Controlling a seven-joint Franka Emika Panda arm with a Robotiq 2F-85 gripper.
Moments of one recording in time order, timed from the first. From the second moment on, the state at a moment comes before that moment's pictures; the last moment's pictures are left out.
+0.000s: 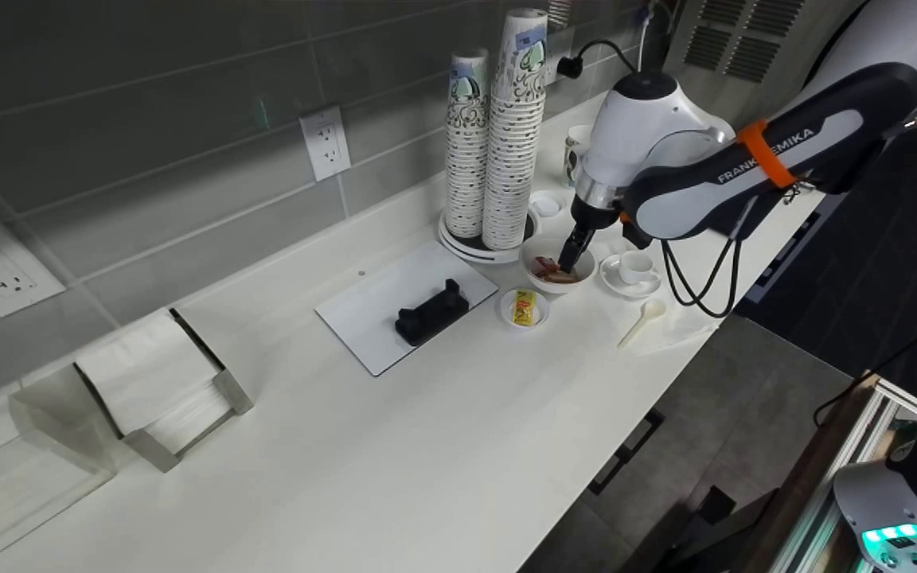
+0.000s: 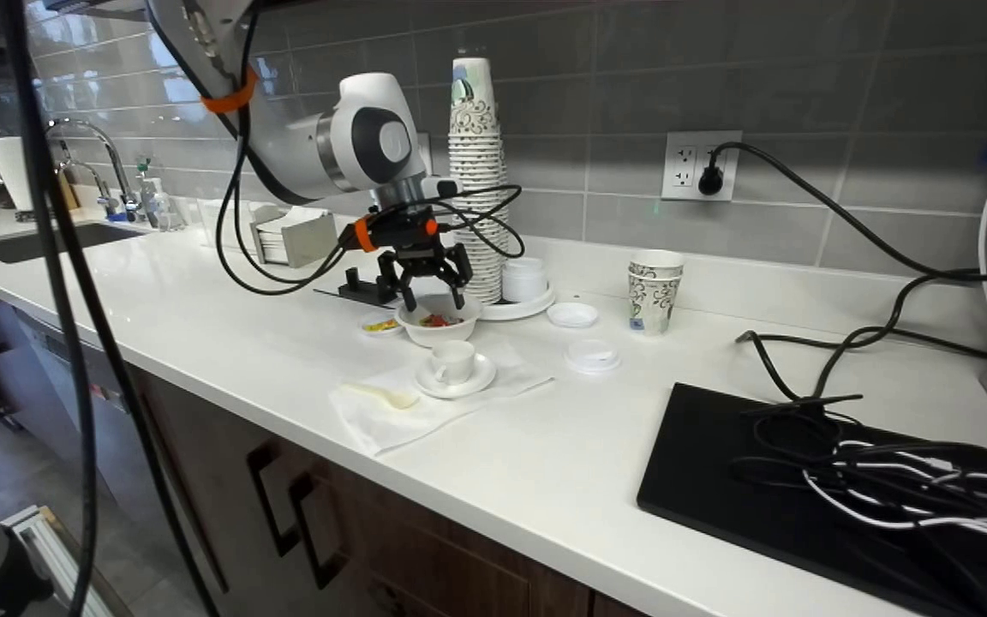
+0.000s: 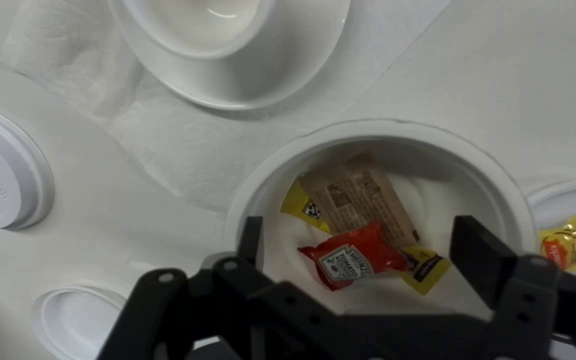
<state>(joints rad) 0.07 0.24 0.02 -2.24 -0.31 2.60 0.05</state>
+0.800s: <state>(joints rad) 0.07 0.31 0.02 -2.21 -0.31 2.64 0.04</state>
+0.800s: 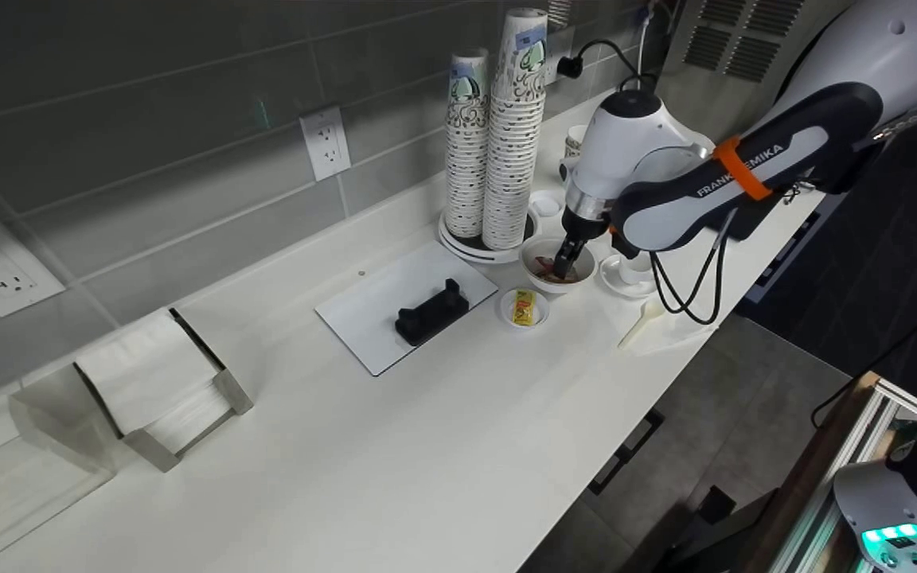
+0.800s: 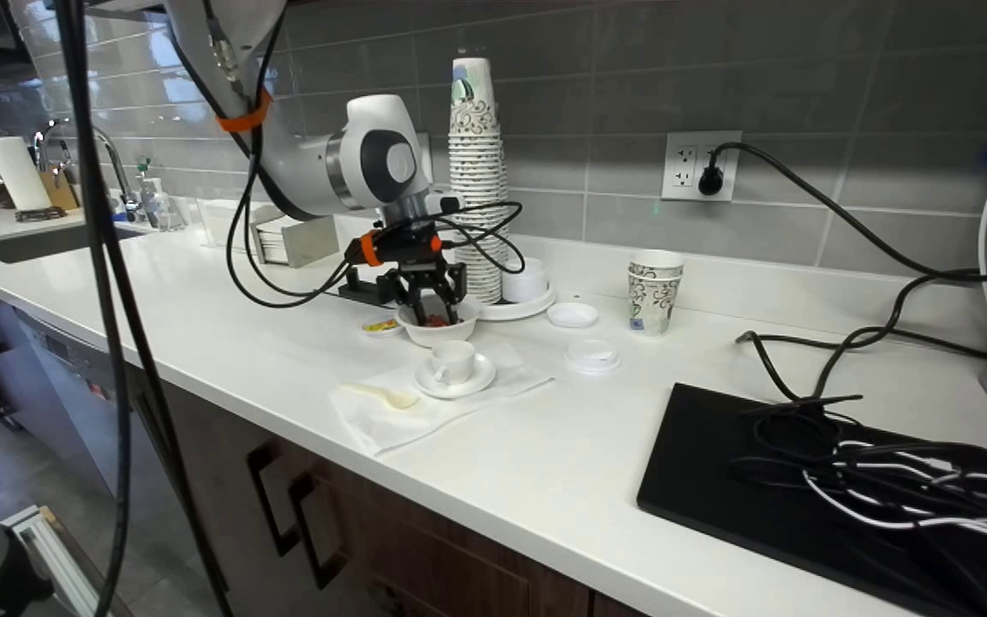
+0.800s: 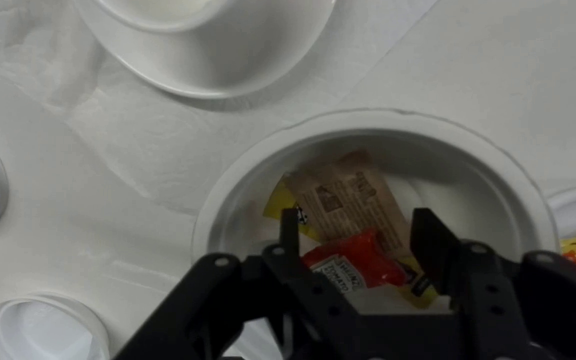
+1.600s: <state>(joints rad) 0.07 0.33 0.03 -2.20 -0.30 2.69 0.02</state>
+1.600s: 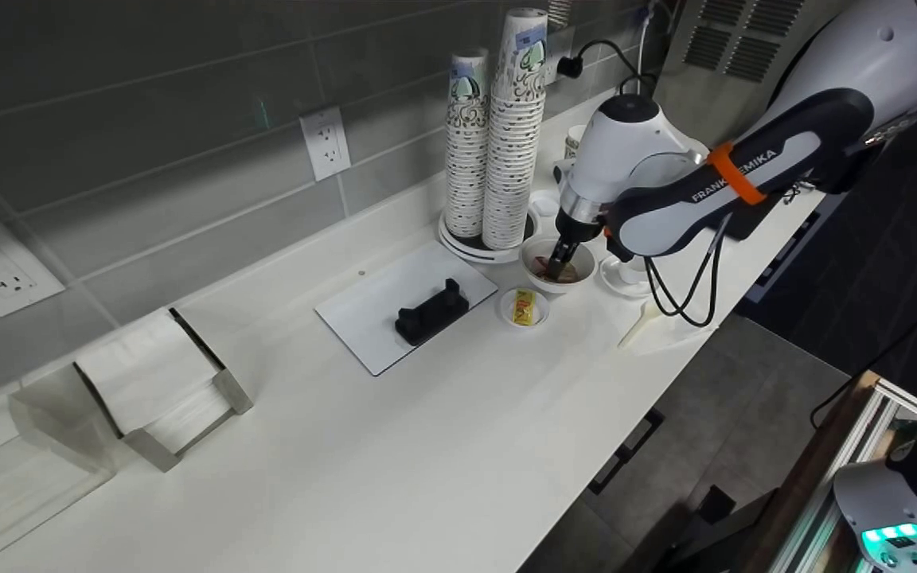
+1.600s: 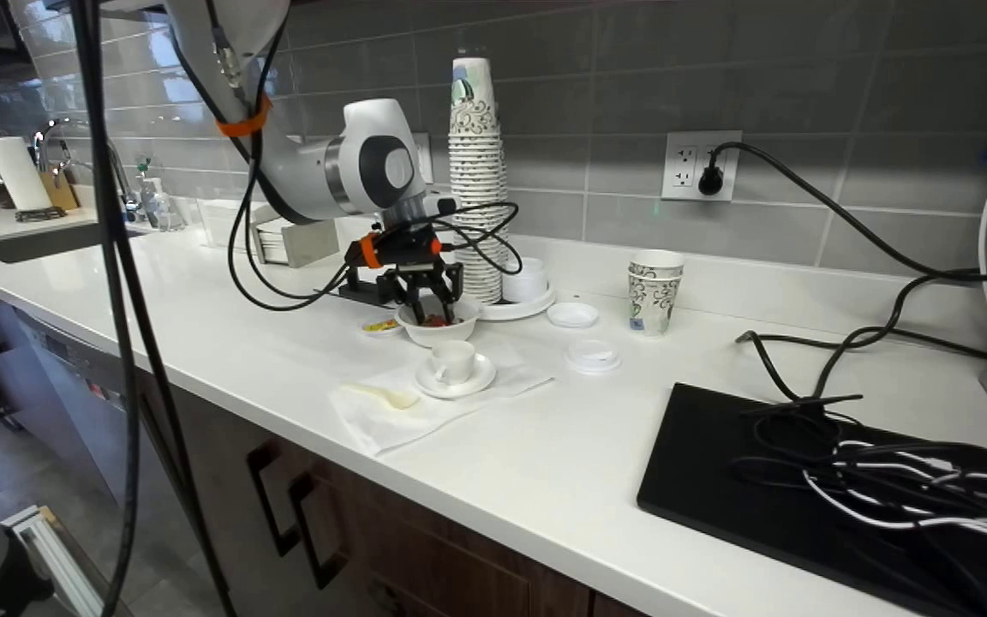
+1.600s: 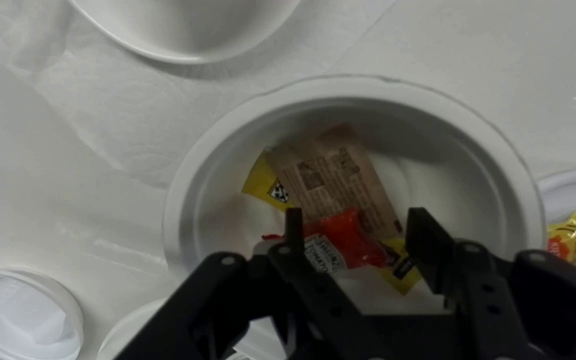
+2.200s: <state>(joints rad) 0.07 0.36 0.03 -2.17 -0.30 2.72 0.02</state>
